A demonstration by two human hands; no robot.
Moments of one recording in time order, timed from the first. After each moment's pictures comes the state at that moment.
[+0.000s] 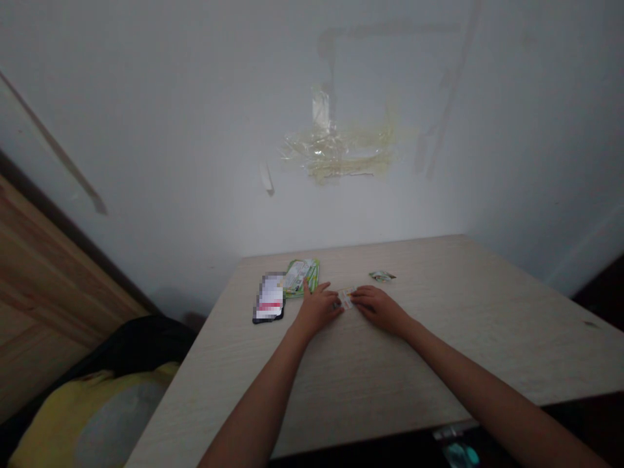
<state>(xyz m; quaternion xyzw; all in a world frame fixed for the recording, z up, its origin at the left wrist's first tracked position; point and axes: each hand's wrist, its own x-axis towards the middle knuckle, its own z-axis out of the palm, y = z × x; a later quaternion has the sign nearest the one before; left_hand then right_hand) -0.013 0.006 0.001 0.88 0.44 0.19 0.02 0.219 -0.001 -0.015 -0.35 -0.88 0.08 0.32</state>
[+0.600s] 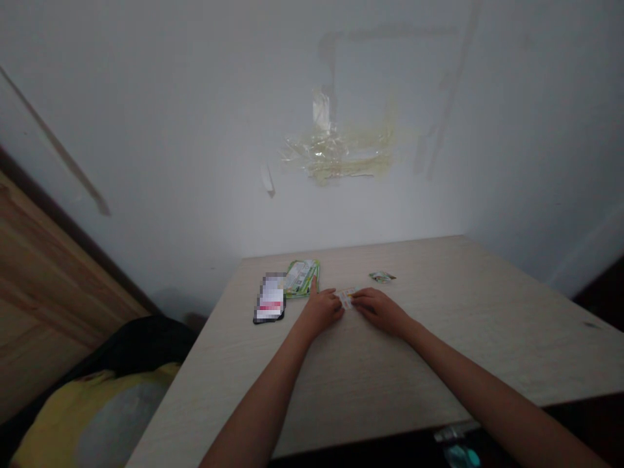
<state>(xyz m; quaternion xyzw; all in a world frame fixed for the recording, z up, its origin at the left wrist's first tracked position) -0.008 0.011 -0.004 0.91 0.39 0.15 -0.04 0.220 -0.001 -0.017 -0.35 -0.88 0.09 0.31</state>
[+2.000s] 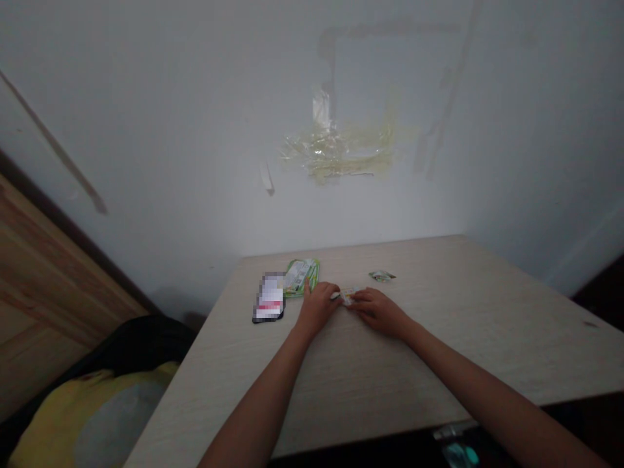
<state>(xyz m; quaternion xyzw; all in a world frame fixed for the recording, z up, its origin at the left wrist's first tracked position) -0.007 0.004 0.000 0.83 0.48 0.28 0.03 0.218 -0.009 -0.013 -0.32 -0.90 0.04 0.29</state>
